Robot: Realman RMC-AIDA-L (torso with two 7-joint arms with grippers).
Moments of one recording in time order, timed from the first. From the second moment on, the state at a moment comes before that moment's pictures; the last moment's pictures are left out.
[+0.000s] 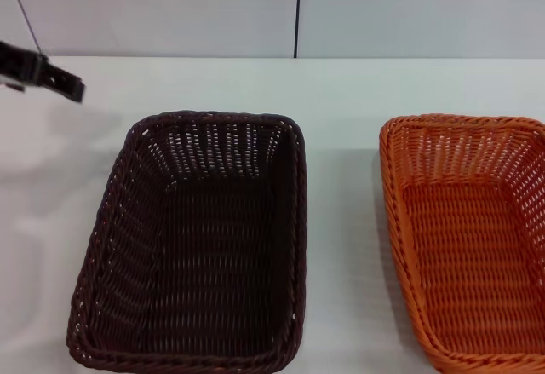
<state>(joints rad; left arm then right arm) -0.70 -1.96 -2.23 -1.55 2.71 -1.74 0.39 0.59 2.03 0.45 -0.06 -1.24 -1.21 0.39</state>
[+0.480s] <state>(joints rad) -0.66 -2.04 -2.24 -1.54 2.71 -1.76 0.37 0.60 2.03 0.45 -0.06 -1.23 -1.18 0.39</state>
